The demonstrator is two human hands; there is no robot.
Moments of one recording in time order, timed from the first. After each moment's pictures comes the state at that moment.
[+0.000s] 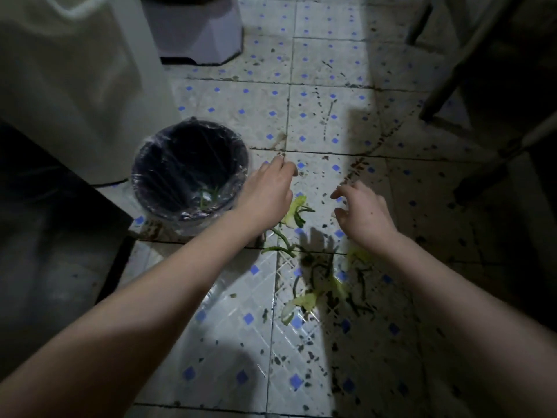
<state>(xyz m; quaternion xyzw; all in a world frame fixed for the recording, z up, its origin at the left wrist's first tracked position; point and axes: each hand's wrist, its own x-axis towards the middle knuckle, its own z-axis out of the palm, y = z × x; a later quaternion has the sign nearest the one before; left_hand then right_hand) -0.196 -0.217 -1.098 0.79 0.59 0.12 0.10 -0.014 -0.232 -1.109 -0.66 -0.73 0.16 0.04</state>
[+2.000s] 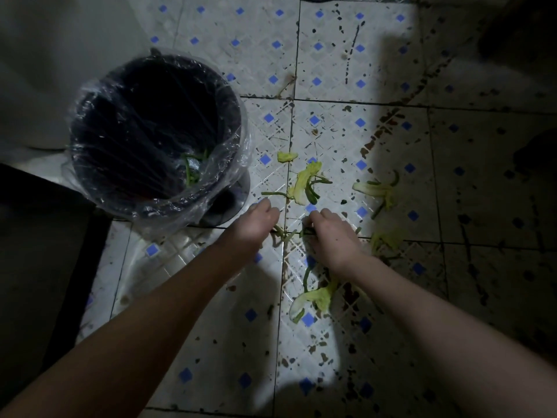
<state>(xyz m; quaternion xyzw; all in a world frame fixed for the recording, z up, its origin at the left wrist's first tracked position) -0.230 -0.225 -1.269 0.72 0.60 0.02 0.33 -0.056 -0.239 -1.244 -0.59 -0.75 0.29 -0.06</state>
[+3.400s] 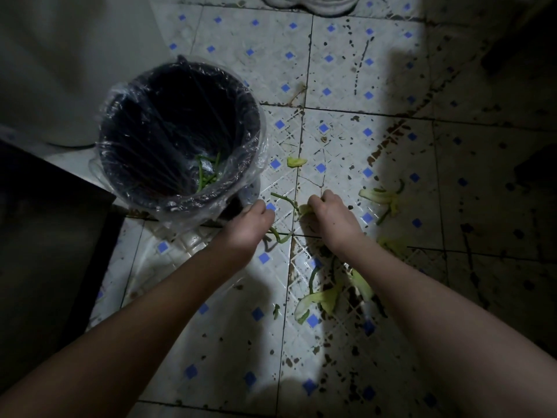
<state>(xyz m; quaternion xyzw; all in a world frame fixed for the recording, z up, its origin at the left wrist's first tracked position) -0.255 -0.249 -1.223 0.79 0.58 -0.03 0.19 -0.069 -0.209 -1.246 -0.58 -0.79 0.19 -0.05</state>
